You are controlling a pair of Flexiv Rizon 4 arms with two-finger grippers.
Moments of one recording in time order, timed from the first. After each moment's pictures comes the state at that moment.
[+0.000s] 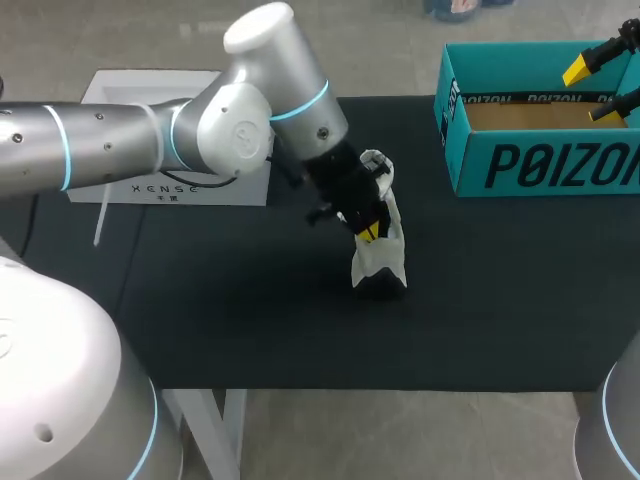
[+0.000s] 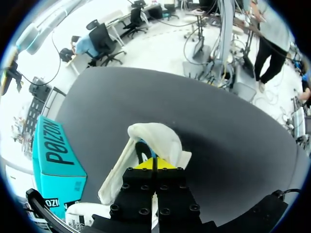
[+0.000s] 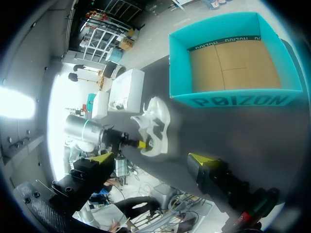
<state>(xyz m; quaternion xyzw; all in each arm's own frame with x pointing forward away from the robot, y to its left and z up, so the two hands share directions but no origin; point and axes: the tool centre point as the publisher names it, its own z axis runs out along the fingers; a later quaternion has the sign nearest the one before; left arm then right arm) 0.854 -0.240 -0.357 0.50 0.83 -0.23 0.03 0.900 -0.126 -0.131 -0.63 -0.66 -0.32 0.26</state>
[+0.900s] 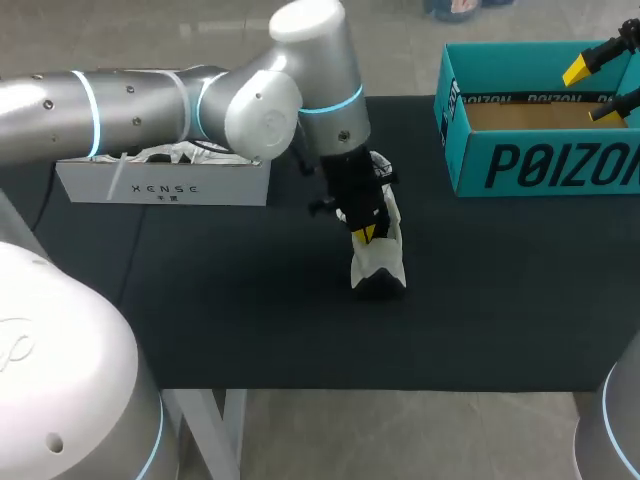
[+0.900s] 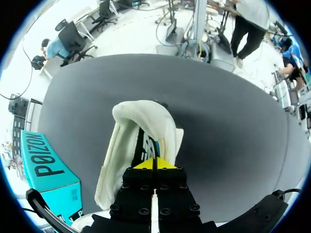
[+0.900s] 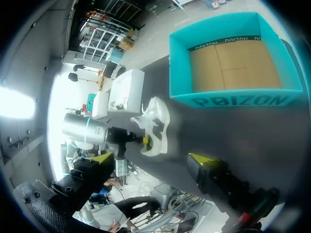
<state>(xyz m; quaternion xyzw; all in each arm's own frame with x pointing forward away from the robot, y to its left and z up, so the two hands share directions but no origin) 0.875 -0.233 -0.375 0.59 0.79 -0.13 0.01 0.900 -0.126 -0.131 -0.63 -0.66 -0.32 0.26</state>
